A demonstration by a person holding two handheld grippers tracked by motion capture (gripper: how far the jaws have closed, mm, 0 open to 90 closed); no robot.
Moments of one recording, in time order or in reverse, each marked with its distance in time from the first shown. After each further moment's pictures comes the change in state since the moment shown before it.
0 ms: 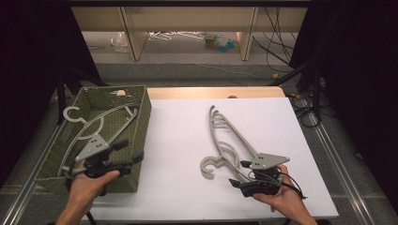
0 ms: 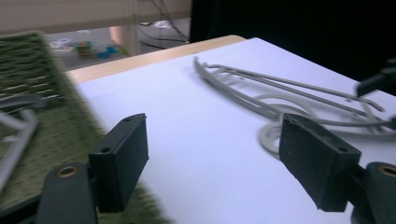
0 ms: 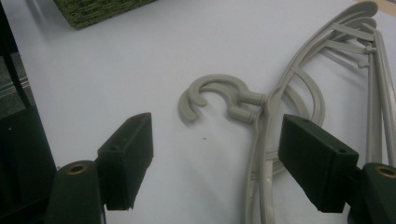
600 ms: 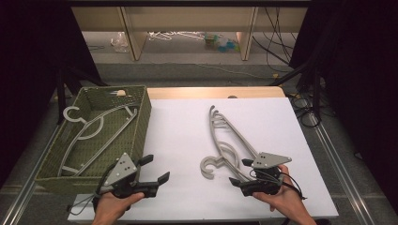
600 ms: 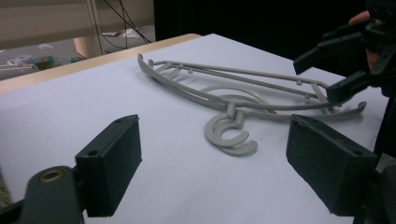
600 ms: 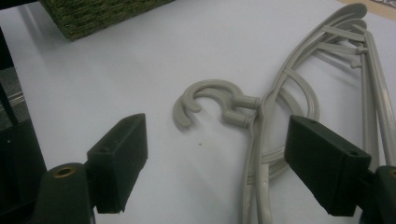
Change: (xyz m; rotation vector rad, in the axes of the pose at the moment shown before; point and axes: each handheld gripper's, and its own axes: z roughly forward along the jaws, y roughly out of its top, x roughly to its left) left arm -0.056 -0.033 0.026 -0.026 -0.102 0.063; right arm -0.003 -0.004 0.002 -0.034 -0.008 0.037
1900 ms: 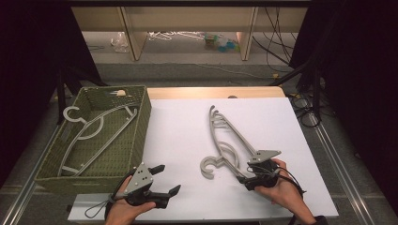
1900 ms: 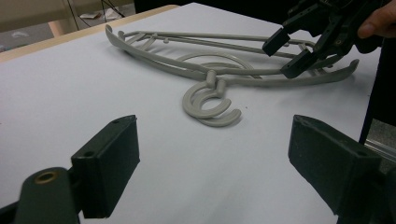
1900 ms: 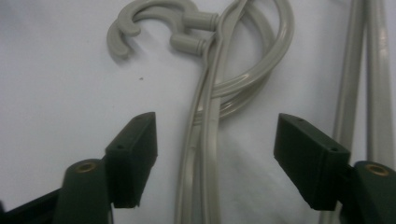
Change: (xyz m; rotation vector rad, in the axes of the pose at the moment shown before) left arm -0.015 -0.021 0.020 0.086 -0.051 0.058; right arm -0.030 -0.018 0.025 0.249 -0.083 0.008
